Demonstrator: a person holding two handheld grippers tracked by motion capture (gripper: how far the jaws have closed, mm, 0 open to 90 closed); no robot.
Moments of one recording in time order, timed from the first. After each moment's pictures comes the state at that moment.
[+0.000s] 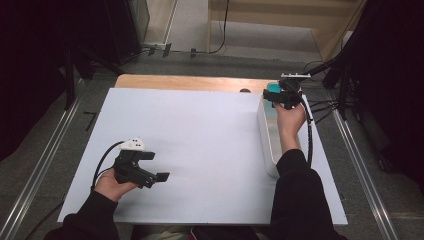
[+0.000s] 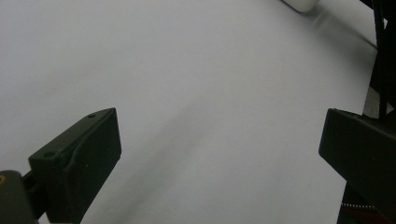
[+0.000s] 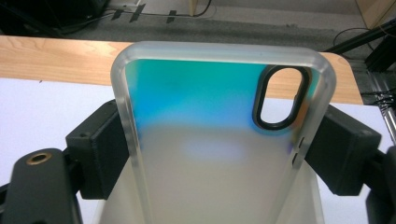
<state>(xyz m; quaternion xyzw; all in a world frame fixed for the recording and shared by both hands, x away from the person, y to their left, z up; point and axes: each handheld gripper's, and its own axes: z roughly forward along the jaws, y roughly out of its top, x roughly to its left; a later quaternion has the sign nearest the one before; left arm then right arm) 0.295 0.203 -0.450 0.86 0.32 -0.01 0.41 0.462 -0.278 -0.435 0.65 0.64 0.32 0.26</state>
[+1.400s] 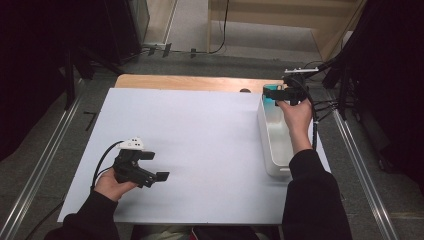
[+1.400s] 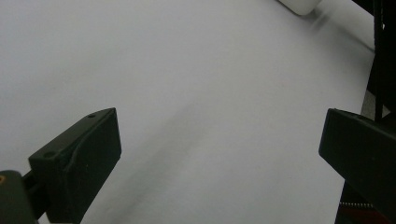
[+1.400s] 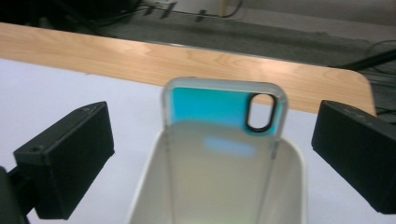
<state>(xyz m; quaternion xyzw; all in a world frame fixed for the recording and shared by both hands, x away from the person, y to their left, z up) 0.296 0.204 -0.450 0.85 0.32 -0.02 0.41 0.450 -0.286 -0.404 0.60 0.68 0.35 0.23</state>
